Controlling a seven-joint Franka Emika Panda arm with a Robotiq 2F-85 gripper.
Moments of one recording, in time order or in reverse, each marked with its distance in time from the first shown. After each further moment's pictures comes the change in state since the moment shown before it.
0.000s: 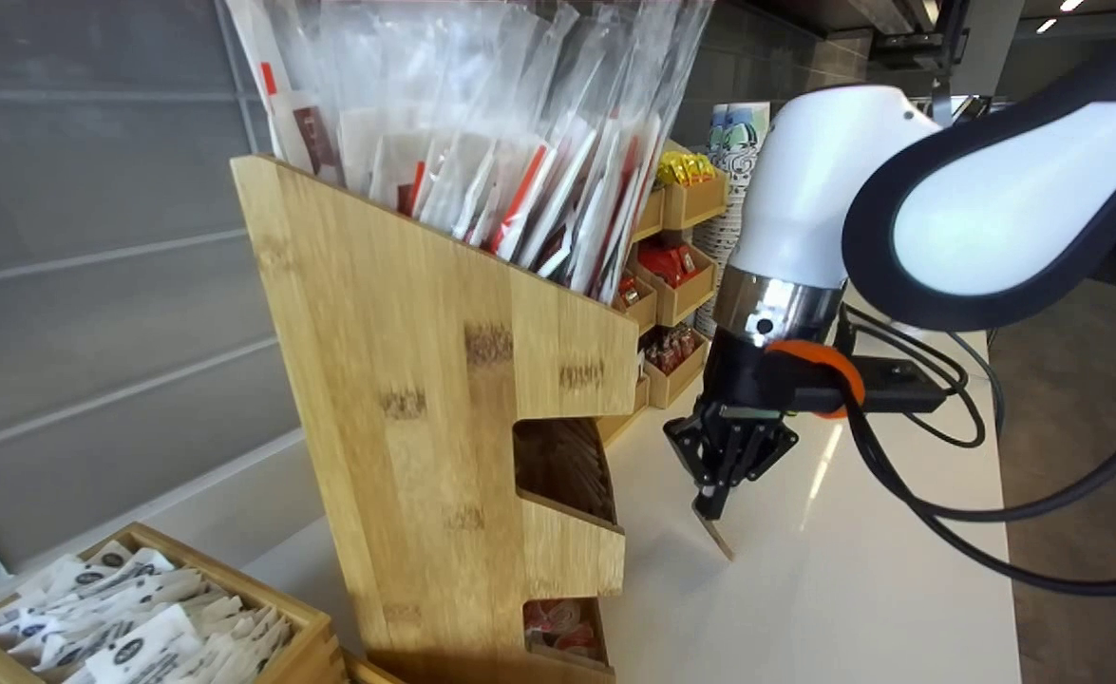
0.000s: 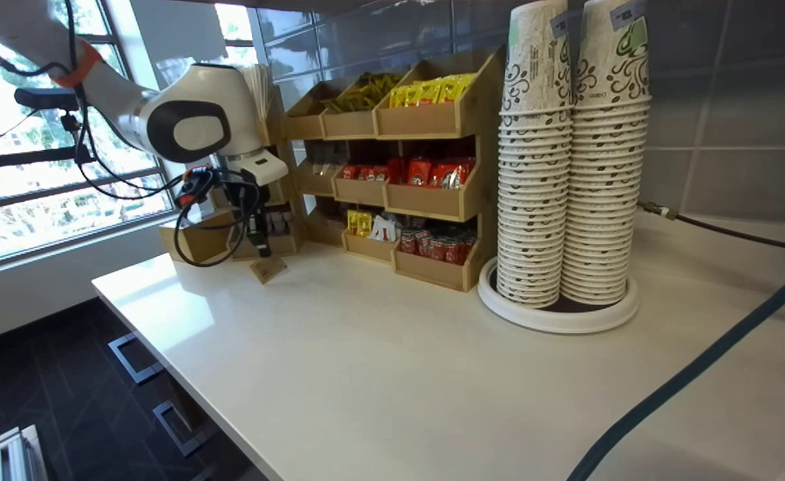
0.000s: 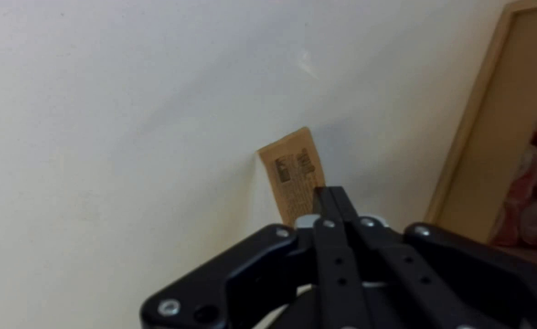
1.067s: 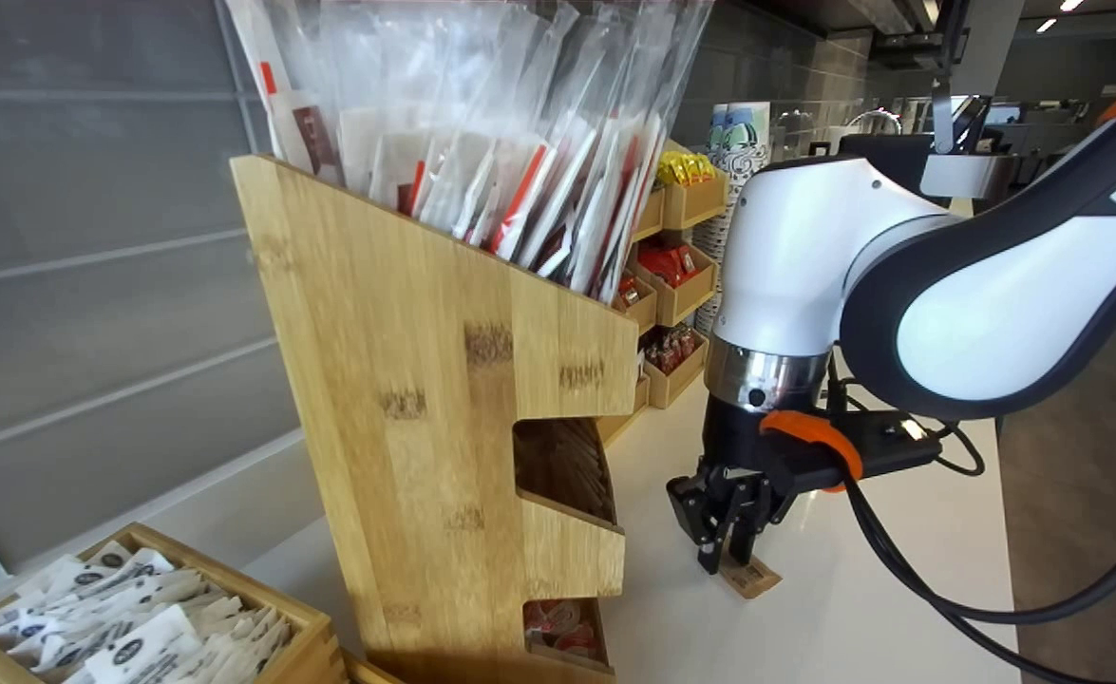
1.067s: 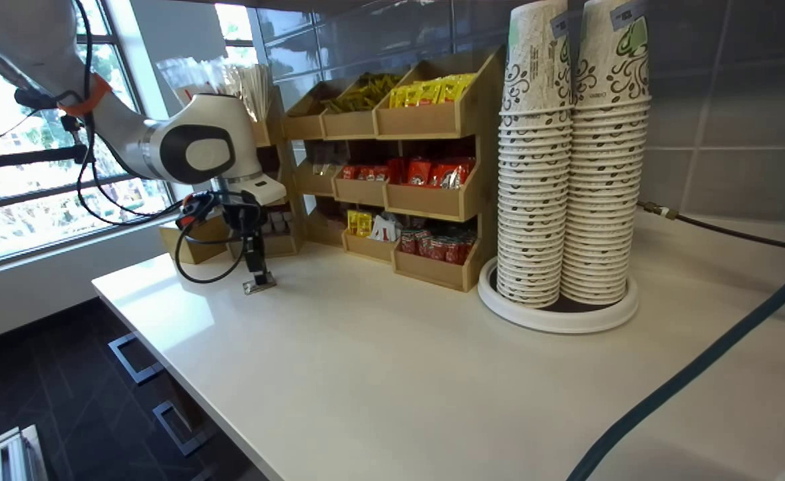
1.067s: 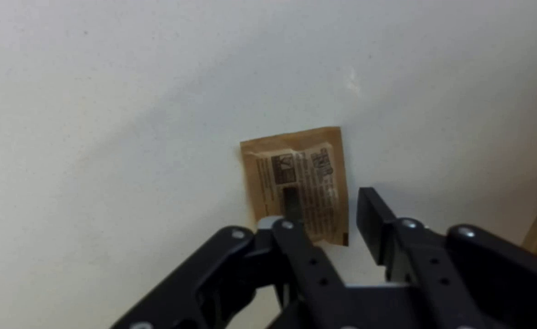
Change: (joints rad) arm 0.006 0.095 0.025 0.002 -0.151 0.001 0.089
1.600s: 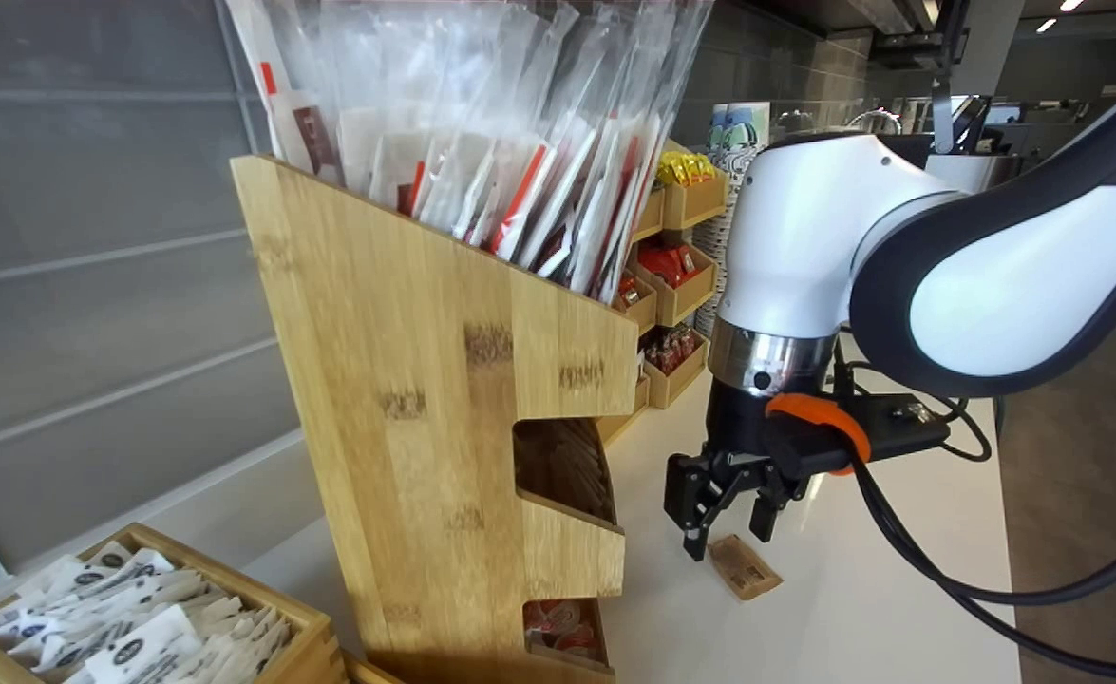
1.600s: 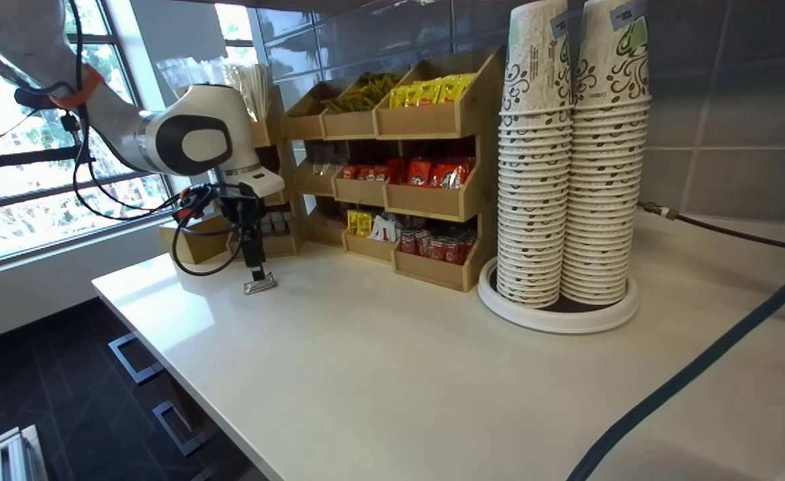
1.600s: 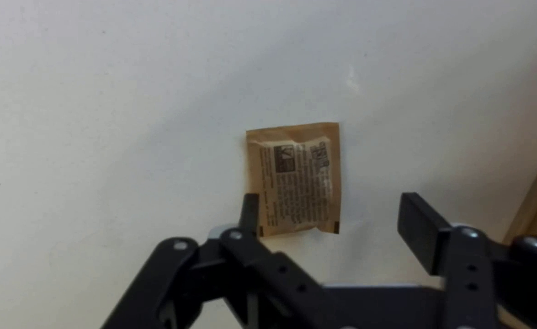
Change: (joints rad) arm -0.010 -0.032 0.007 0.000 -0.004 -0.027 0.000
